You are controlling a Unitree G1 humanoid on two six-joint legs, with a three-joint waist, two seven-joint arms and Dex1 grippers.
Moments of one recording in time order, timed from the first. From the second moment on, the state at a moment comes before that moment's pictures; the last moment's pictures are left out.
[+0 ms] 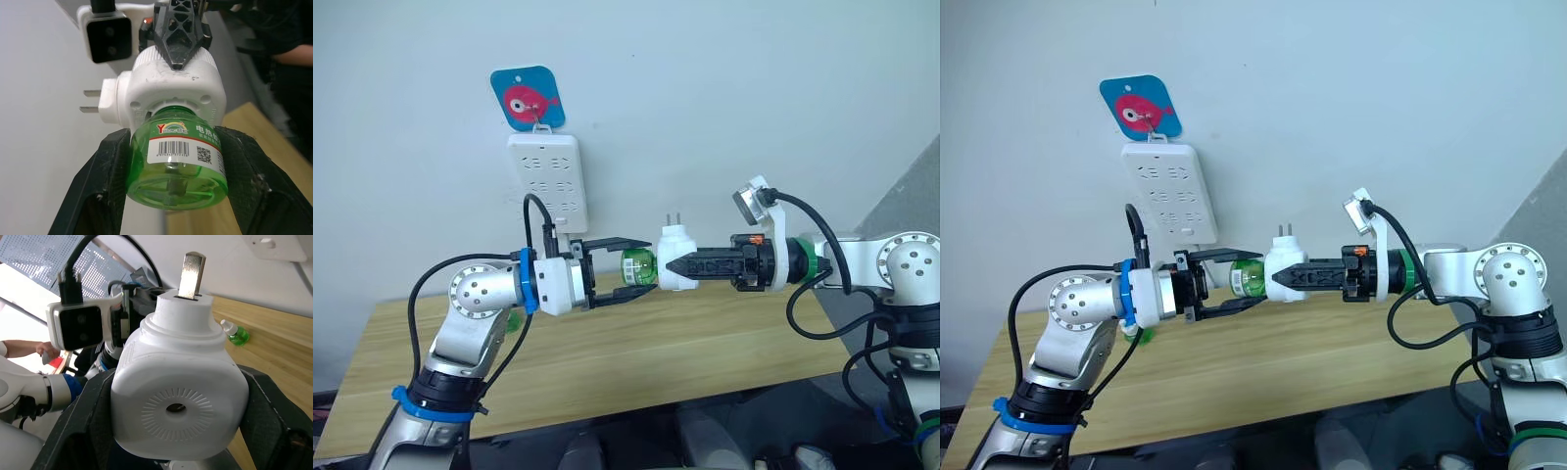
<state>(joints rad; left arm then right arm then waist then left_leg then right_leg) -0.38 0.70 -0.12 -0.28 -0.46 -0.02 -1.12 -0.68 -0.70 0.05 -0.12 1.68 1.30 0.32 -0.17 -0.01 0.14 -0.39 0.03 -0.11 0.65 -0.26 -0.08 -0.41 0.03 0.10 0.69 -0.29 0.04</state>
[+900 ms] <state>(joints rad) -0.83 0.83 -0.14 -0.08 -1.05 1.37 -1.14 -0.73 -0.69 0.06 -0.22 1.44 1.28 0.57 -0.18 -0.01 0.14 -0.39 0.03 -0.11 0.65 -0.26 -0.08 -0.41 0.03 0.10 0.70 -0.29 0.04</state>
